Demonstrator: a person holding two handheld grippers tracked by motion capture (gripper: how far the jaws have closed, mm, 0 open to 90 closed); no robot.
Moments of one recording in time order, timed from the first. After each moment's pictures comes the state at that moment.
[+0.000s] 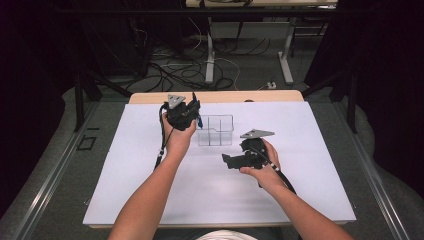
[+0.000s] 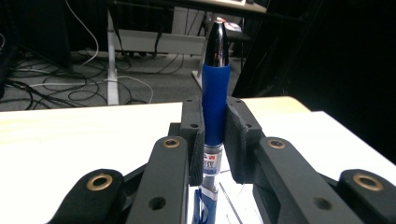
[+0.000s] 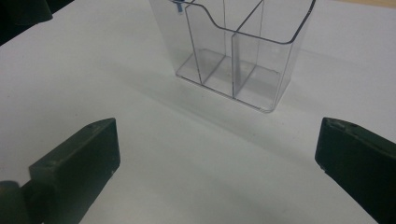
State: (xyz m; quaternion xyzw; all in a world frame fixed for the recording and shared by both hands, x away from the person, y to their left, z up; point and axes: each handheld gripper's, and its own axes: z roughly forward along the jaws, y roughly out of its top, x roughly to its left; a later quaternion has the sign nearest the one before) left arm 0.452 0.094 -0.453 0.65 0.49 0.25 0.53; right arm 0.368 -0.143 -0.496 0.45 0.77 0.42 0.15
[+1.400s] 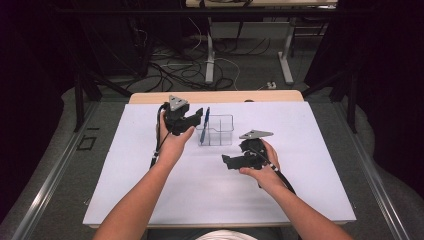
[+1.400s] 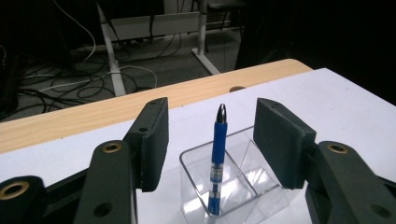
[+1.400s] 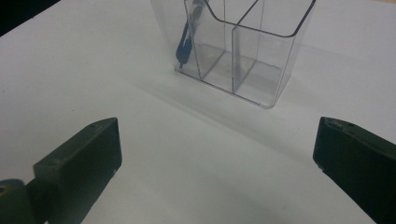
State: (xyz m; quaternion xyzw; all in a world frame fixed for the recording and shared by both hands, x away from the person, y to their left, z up) left arm 0.433 0.103 -0.439 0.71 0.44 0.26 0.48; right arm 0.368 -0.141 -0.499 0.45 0.77 0.42 0.15
